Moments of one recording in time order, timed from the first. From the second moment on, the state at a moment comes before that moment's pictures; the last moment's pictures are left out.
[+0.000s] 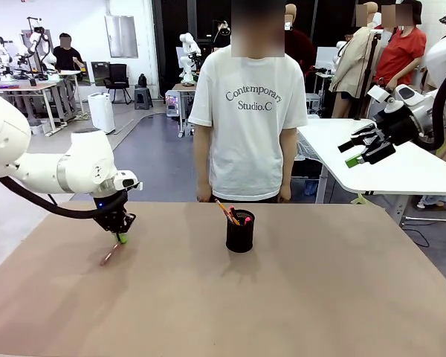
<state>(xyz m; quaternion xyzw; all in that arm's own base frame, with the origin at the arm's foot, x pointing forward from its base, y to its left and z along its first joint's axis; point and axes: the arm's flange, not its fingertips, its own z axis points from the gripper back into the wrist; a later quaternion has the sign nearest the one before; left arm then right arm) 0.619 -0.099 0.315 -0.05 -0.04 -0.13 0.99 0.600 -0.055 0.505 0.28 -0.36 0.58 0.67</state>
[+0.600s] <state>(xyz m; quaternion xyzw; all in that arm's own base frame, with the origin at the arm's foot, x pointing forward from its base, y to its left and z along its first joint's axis) 0.609 -0.090 0.395 -0.38 -0.21 -0.27 0.86 0.600 -0.055 0.505 0.28 -0.36 0.58 0.67</state>
